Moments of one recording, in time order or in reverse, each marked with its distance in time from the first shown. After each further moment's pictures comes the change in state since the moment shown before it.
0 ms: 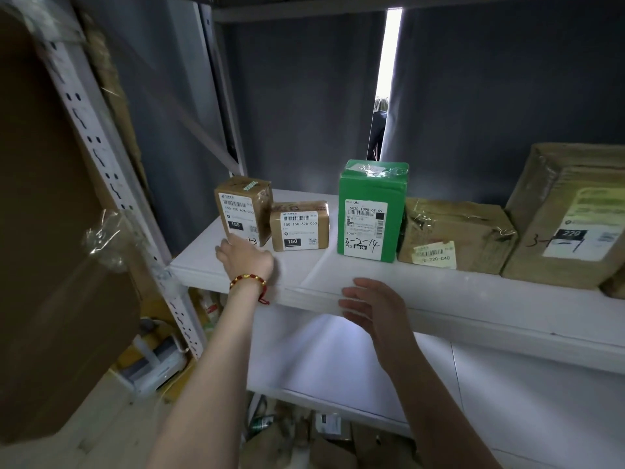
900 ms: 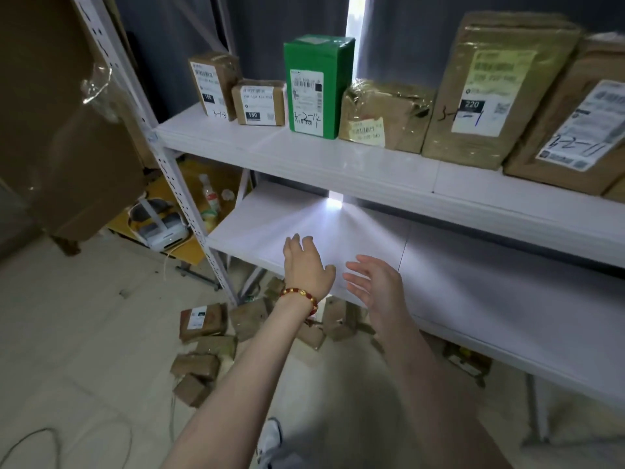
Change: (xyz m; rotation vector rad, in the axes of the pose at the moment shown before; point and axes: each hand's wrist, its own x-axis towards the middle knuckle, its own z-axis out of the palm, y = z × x) left_hand -0.388 -0.004 0.095 0.231 -0.304 0.152; right_hand -0.129 0.025 -0.232 -0.116 0.054 0.245
